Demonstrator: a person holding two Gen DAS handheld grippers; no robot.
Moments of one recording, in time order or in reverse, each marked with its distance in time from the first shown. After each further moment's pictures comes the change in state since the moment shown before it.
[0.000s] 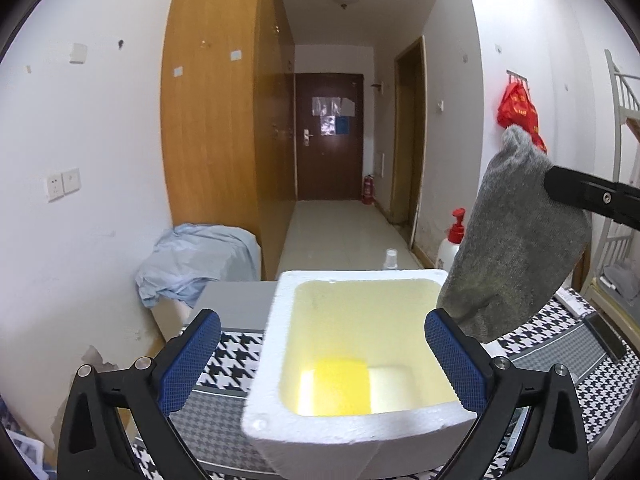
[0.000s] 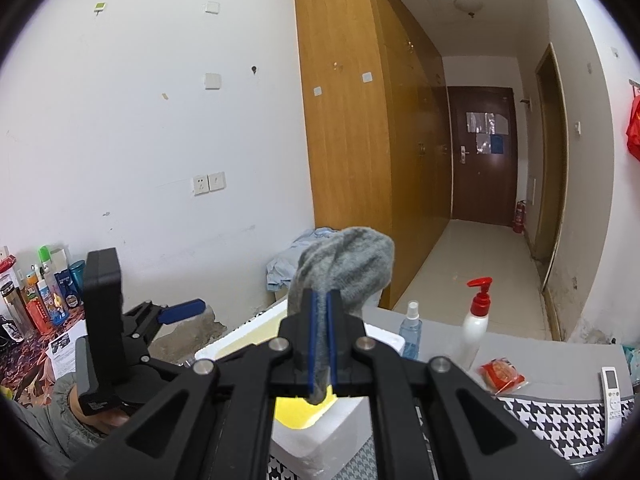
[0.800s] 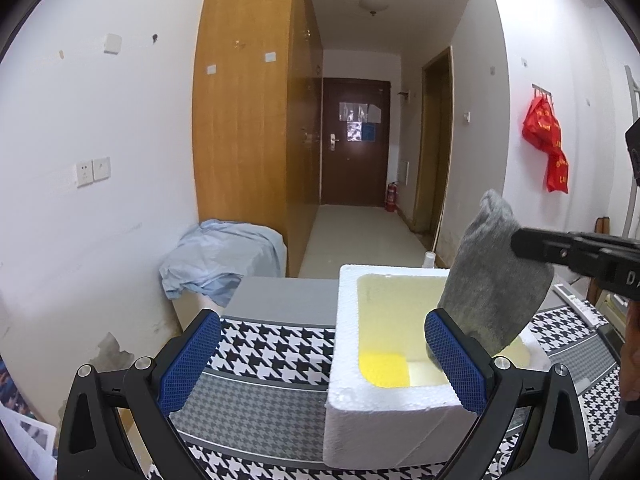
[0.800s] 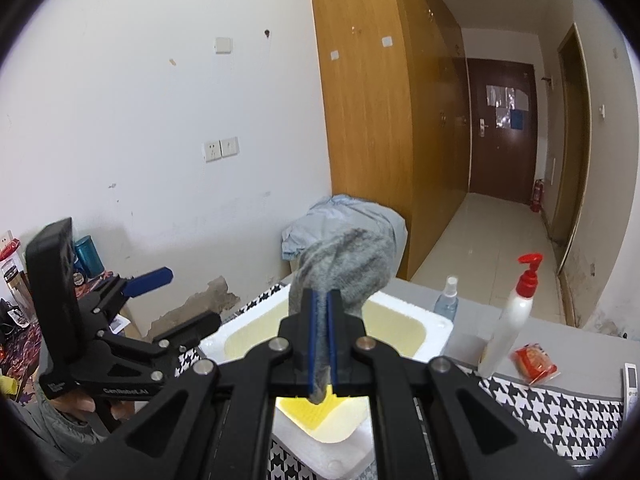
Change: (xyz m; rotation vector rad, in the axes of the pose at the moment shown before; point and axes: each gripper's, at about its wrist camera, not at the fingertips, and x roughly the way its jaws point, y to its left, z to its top) left arm -0.014 0.039 -0.007 -0.055 -0.015 0.073; right arm 0.055 0.019 -0.012 -0.017 0.137 0.054
